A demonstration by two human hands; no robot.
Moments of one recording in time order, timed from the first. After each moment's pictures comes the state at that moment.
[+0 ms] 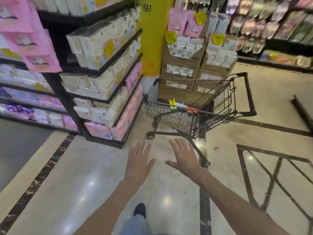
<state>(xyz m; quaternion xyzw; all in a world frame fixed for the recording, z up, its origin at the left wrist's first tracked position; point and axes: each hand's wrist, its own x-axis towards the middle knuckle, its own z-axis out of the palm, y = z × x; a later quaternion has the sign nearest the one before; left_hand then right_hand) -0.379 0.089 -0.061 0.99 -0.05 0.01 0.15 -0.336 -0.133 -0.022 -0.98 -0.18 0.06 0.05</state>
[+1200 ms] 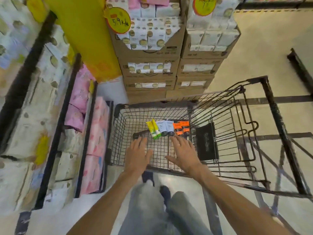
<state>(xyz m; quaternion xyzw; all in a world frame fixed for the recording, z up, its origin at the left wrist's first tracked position) 0.266 -0.015 -0.120 0.96 -0.08 -0.18 0.22 0.239 -0.232 -0.109 -0.97 0.01 0.19 0.15</state>
